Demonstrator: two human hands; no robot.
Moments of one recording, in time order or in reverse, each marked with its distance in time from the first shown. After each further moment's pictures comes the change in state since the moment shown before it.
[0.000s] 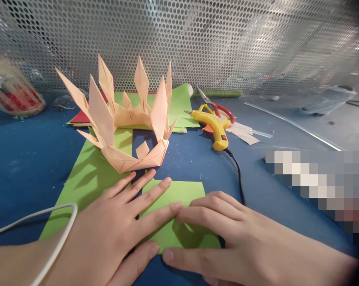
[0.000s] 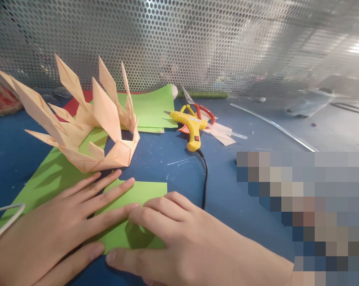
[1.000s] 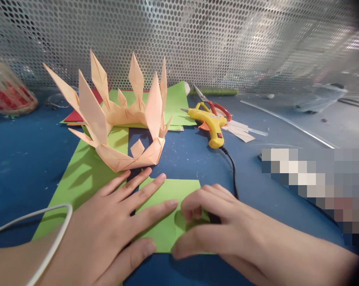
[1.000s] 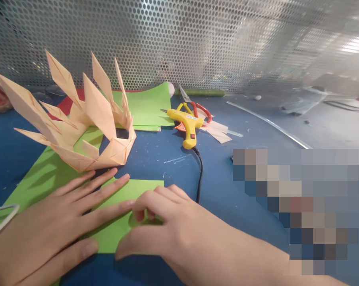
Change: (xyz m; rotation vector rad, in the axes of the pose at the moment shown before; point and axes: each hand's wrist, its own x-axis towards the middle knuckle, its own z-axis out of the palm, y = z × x) left_hand 0.003 -0.005 0.002 -0.052 0.028 -0.008; right_hand 0.002 0.002 -0.001 0.230 0.020 0.106
